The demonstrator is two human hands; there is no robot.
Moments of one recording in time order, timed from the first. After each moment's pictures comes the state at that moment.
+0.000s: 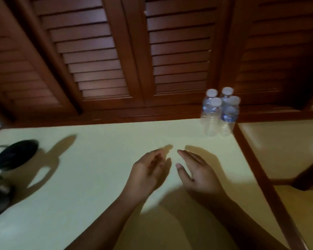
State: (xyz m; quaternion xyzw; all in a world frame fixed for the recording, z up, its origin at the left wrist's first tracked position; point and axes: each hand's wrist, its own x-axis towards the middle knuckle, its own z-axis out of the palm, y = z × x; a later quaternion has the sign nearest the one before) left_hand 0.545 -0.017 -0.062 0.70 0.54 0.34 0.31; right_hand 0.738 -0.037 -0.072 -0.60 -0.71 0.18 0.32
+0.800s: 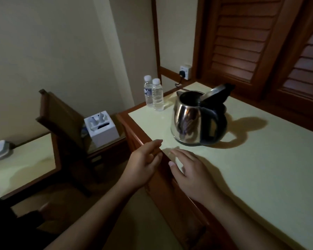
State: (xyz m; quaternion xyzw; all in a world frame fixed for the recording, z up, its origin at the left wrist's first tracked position) left_hand 0.140 -0.269 -0.051 0.44 0.79 0.42 0.09; right_hand 0.283 -0.137 -0.070 -0.17 -0.90 0.33 0.21
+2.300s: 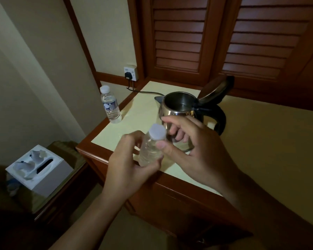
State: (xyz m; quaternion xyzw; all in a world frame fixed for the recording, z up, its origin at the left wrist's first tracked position) left_hand 0.025 -0.230 -0.029 0.62 0.62 0.49 0.04; right_hand 0.208 -0.158 0.034 -0.31 -0.85 0.23 0.36
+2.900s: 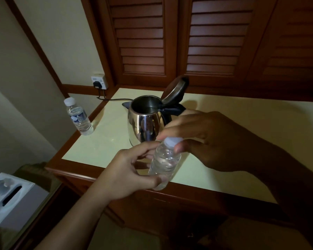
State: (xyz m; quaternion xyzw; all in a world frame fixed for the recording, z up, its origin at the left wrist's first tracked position) left_hand 0.051 -0.207 -0.001 0.72 0.46 0.38 0.35; right_hand 0.288 -0.149 0.080 -0.23 -0.94 0.13 0.23
